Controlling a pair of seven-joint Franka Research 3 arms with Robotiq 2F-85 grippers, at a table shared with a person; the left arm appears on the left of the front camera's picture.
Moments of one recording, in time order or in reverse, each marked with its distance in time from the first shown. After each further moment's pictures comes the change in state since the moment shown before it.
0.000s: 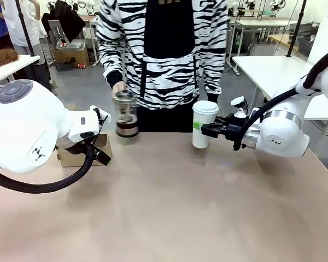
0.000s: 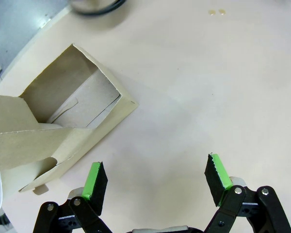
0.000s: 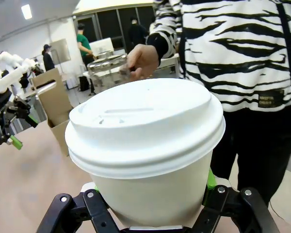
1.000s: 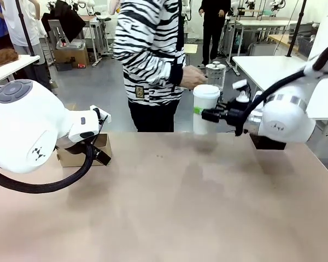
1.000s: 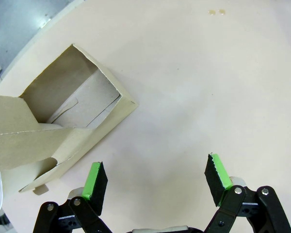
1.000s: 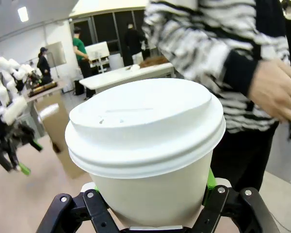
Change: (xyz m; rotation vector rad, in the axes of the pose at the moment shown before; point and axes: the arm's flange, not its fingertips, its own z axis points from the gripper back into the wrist) left arm 0.000 0.000 0.000 0.000 0.000 0.000; right arm 0.079 0.020 -0.002 -0.030 -0.016 0.019
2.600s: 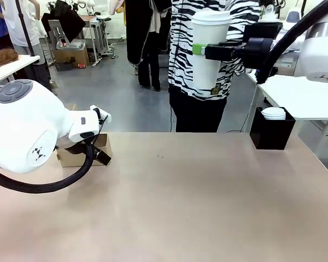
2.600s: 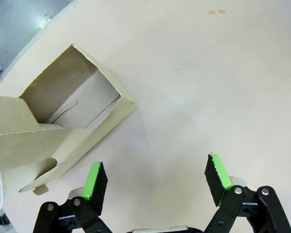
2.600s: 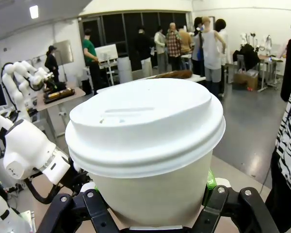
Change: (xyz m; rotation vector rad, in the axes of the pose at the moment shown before) left arm 0.000 0.000 0.000 0.000 -0.001 -0.001; right arm 0.184 0.150 0.055 0.023 0.015 0.052
